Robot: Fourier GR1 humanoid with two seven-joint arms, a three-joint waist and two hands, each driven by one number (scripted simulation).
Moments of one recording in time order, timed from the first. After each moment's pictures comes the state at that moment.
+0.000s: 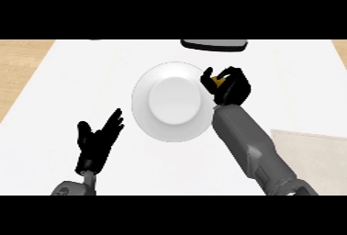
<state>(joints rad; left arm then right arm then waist) -0.06 0.13 -0.18 -1.38 0.15 0.08 0.22 -0.92 0.00 0.27 -0.39 0.99 -1.28 0.94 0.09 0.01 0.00</state>
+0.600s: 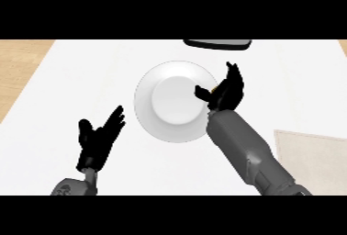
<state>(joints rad) -0.08 0.13 -0.18 -1.38 0.14 0.08 0.22 -0.88 0.00 0.43 -0.47 0.76 -1.25 0.92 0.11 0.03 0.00</state>
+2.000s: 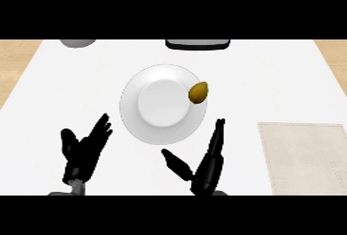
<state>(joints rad) 0.02 0.13 -0.12 -1.44 0.14 0.09 0.23 -0.25 0.00 0.84 -1.20 0.66 -1.46 0.66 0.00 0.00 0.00</state>
